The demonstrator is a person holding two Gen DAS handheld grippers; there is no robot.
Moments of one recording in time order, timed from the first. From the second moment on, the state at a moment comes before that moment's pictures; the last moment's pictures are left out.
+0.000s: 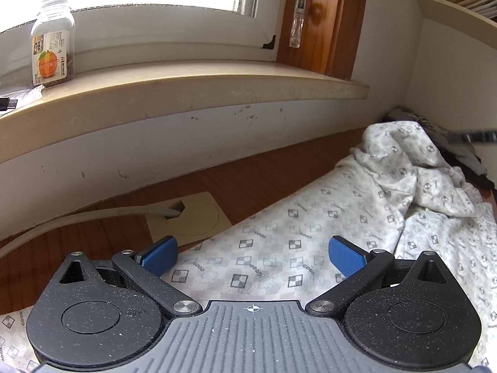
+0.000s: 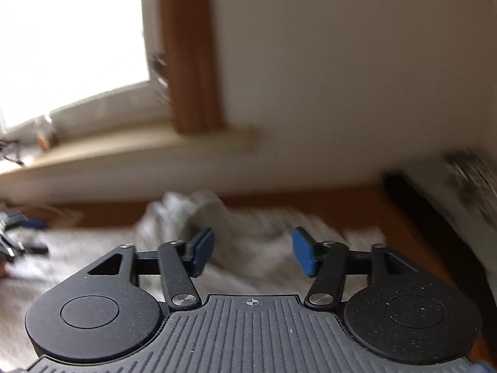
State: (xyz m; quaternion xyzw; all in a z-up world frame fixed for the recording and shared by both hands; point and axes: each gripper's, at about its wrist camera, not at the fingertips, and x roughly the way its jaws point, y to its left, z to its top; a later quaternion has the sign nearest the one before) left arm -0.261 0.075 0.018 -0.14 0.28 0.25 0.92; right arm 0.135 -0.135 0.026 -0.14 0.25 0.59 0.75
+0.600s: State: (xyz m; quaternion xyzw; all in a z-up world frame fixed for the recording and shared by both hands) left arm -0.262 0.074 0.016 -0.14 0.28 0.25 0.92; right arm 0.126 -0.170 -0.004 -0.17 0.28 0.60 0.73
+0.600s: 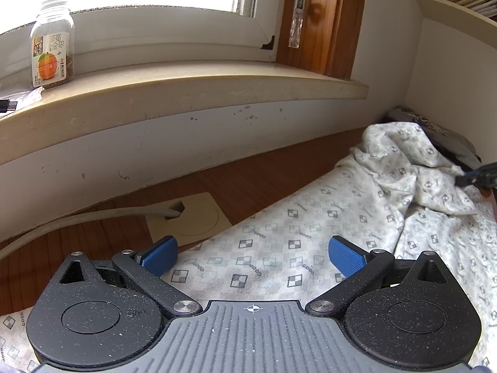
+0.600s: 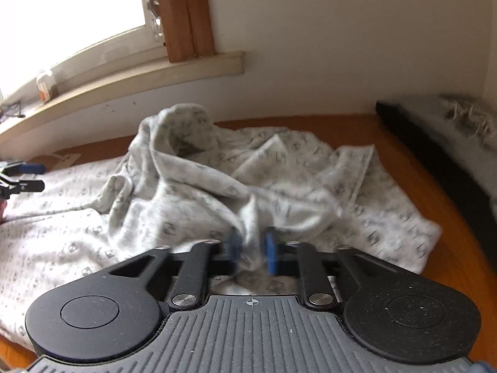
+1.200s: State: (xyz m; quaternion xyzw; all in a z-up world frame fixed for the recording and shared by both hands) left arm -0.262 0.074 0.015 -0.14 0.28 0.25 0.92; right arm 0.057 -0.207 0.115 -0.15 0.17 0.61 0.76
